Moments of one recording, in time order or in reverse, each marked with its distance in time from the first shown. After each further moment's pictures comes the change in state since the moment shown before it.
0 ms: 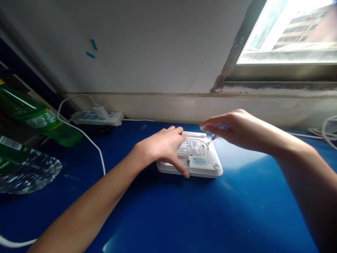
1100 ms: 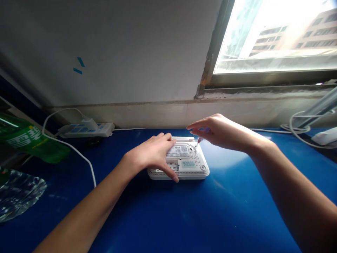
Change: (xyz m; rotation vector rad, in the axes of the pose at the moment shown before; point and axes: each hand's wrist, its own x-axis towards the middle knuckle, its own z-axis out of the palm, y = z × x) left_hand 0.000 0.006 -0.004 0.014 -0.017 -0.041; right_hand -0.002 0.003 0.000 0.069 0.046 -0.046
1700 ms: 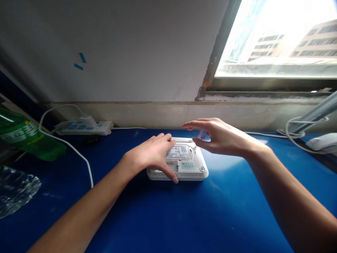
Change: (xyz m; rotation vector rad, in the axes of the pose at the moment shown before) left_hand 0.001 -0.002 0.003 -0.024 0.001 0.001; right_hand -0.001 -0.007 0.002 -0.037 0.007 -0.104
